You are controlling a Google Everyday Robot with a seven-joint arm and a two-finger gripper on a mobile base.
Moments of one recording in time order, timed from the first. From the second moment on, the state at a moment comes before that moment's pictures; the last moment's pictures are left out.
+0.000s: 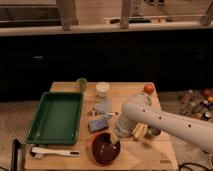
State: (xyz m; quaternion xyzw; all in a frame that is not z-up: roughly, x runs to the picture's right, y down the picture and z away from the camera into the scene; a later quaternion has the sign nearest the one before) arm 0.057 0.246 0.703 -0.06 -0.40 -0.78 0.47
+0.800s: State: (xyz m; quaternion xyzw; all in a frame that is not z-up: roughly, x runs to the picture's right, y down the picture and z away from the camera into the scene) arm 0.042 0.238 0.714 -0.05 -0.41 -0.79 0.46
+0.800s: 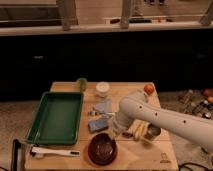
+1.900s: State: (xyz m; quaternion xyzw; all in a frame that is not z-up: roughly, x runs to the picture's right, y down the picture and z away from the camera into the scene) arm 0.032 0.244 0.734 -0.09 -0.43 -0.76 0.48
